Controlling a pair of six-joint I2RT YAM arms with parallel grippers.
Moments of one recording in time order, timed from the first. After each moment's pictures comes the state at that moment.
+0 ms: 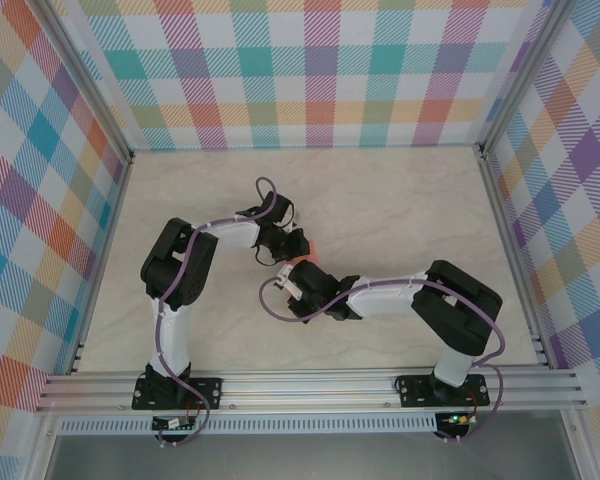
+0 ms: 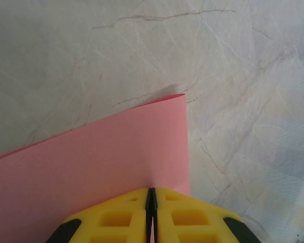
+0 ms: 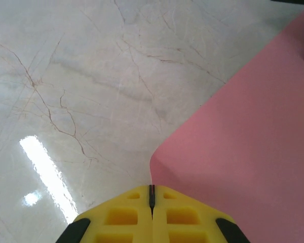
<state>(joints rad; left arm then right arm) -0.51 2.06 1.30 -0.32 0.47 -0.65 1.00 1.72 0.86 -0.04 0.01 0.05</state>
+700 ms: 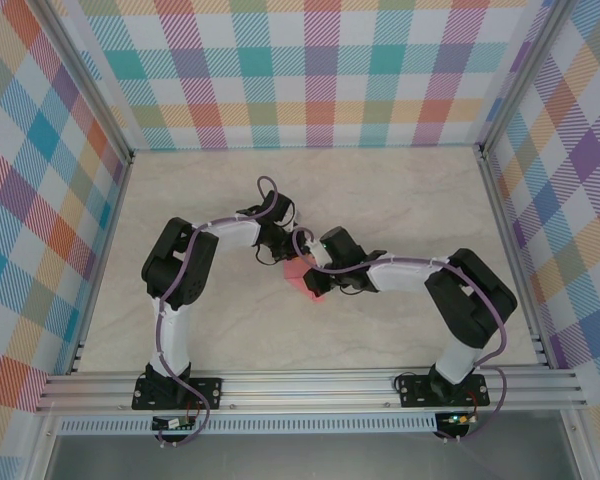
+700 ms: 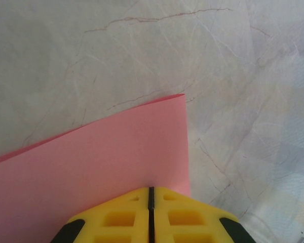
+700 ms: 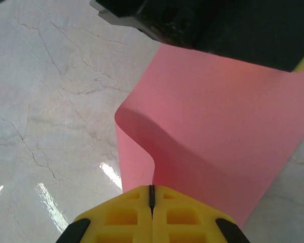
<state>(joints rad) -0.51 2.07 1.32 -0.34 0.47 -0.62 0.74 1.71 0.86 -0.07 -0.31 0.25</state>
